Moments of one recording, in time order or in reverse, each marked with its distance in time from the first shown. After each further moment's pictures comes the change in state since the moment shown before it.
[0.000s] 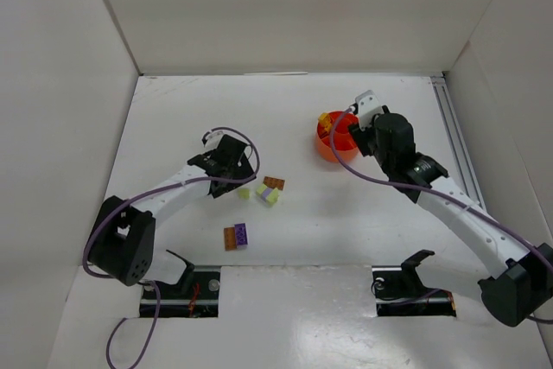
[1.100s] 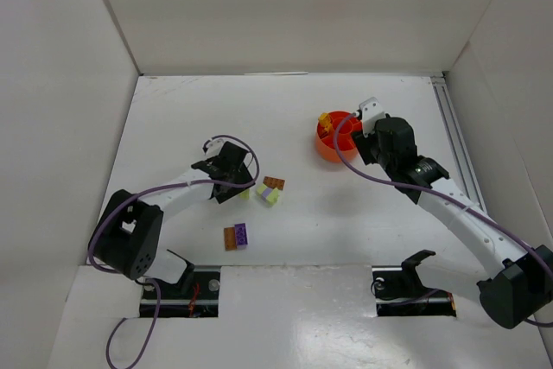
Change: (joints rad) left arm 0.000 0.027 -0.090 0.091 0.024 -0.065; right arm -0.050 -0.016 -0.050 -0.081 -0.089 0.072
